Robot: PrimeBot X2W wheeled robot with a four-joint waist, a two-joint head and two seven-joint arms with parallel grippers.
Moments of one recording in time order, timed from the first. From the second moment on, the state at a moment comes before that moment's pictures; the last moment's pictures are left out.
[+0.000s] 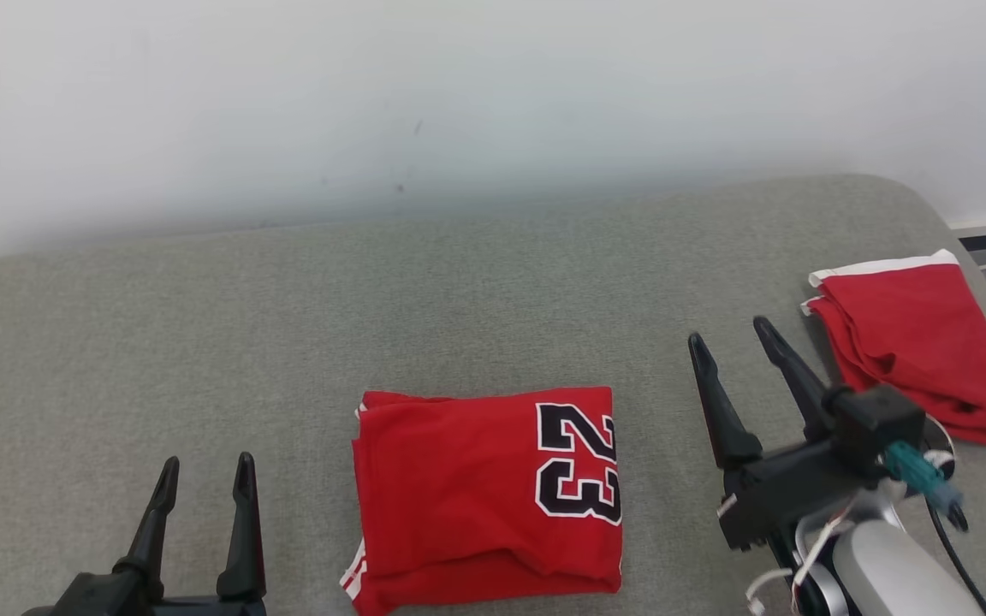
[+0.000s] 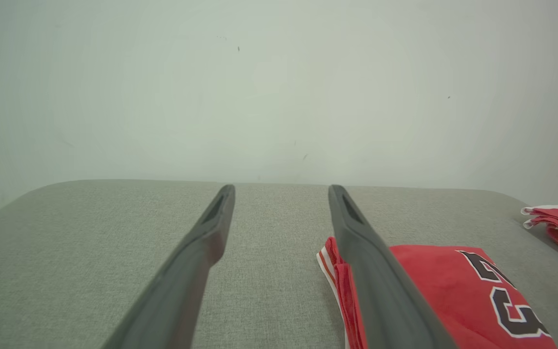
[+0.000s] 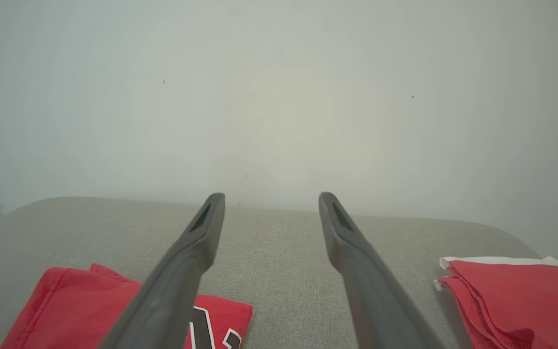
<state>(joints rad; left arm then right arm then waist) 0.04 0.14 -0.19 0.00 -0.20 0.09 -0.23 -0.26 -0.26 0.38 0.12 0.45 -0.12 -0.16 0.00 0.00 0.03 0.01</state>
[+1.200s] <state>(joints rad) 0.00 0.15 -0.23 0.03 -0.19 0.06 -0.23 -0.11 -0.16 0.20 0.17 0.33 -0.12 -0.20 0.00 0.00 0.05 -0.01</state>
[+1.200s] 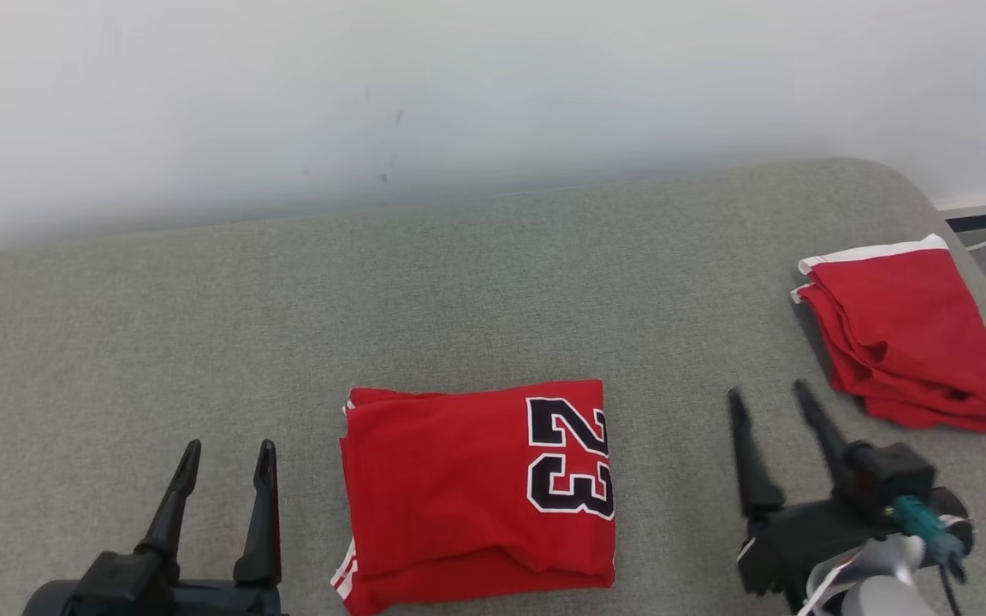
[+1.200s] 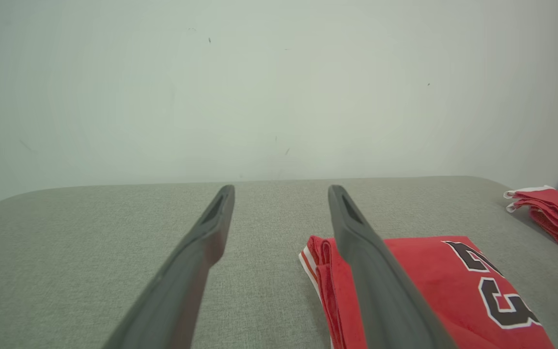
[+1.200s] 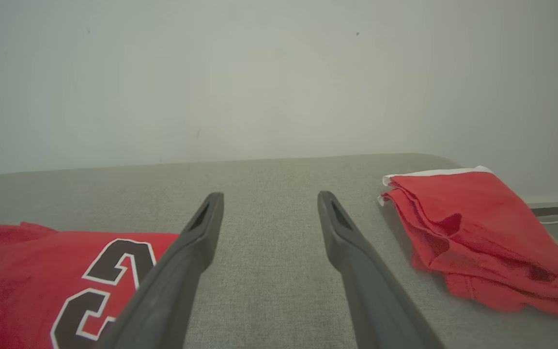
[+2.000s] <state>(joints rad) -0.03 0.13 -0.25 0.08 -0.19 0.04 -0.23 -0.34 -0.09 0.37 0.49 0.34 -0.05 0.27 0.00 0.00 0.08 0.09</state>
